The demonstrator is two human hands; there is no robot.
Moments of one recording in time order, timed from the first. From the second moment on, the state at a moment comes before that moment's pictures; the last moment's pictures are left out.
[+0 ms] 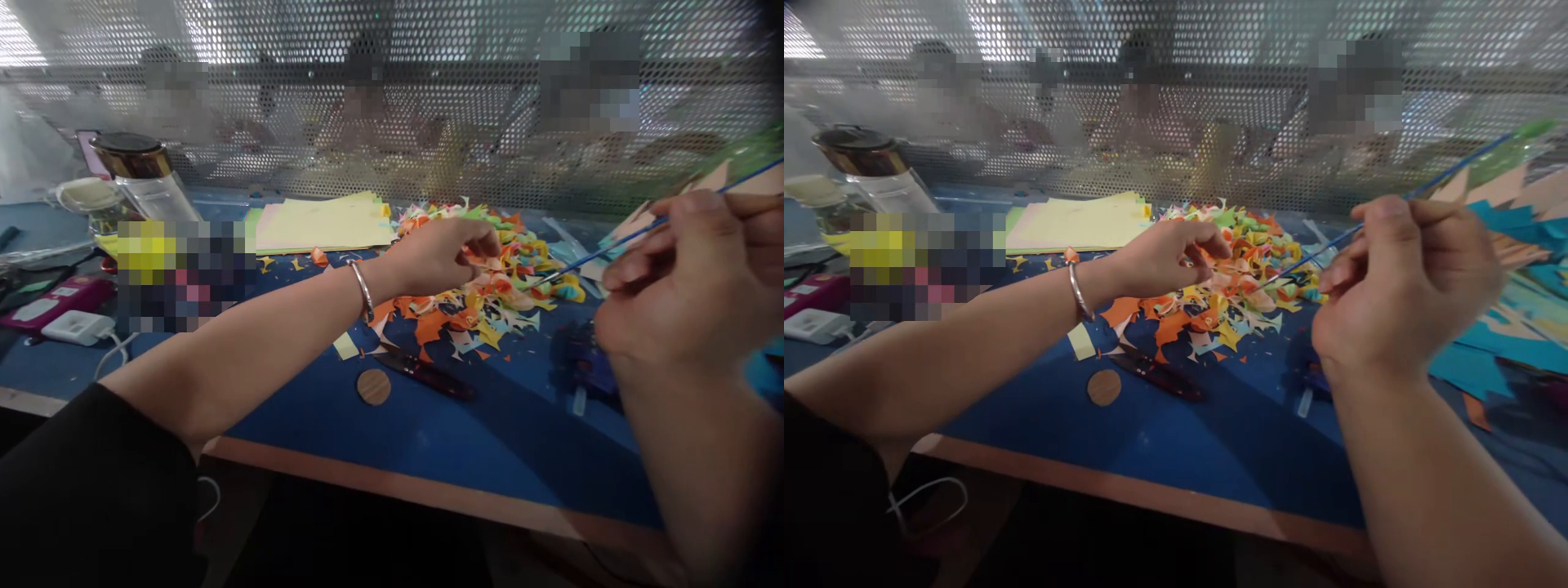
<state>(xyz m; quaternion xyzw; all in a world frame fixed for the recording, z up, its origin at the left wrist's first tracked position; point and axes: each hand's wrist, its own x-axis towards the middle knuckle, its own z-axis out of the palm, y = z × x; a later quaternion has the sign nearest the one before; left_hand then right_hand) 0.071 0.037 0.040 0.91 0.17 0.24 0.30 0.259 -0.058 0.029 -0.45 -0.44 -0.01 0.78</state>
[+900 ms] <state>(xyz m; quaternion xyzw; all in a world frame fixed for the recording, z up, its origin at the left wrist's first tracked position) 0.040 0.040 0.025 0.85 0.14 0.18 0.47 0.238 -0.071 0.016 -0.55 -0.79 0.18 0.17</state>
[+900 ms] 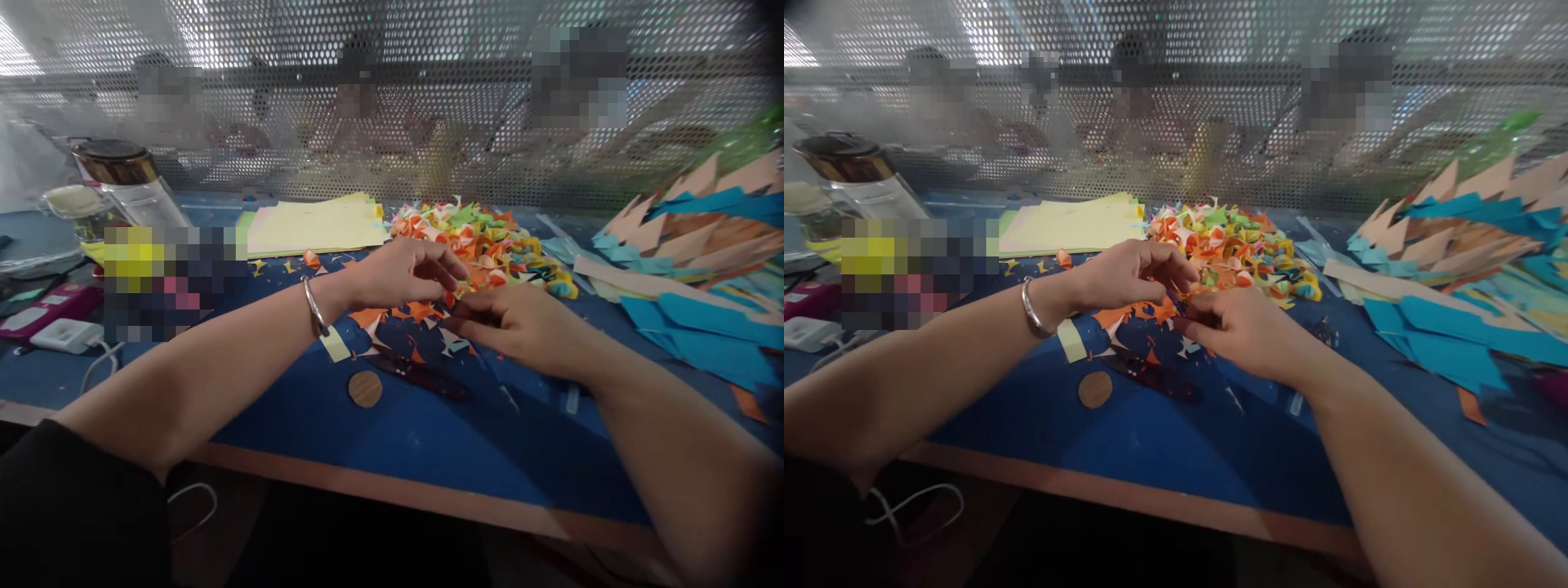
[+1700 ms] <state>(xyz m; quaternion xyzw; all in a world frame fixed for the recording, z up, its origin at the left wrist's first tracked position) -0.020 0.065 0.012 0.90 0.33 0.12 0.27 0.236 -0.065 0.002 -0.54 -0.82 0.19 0.09</state>
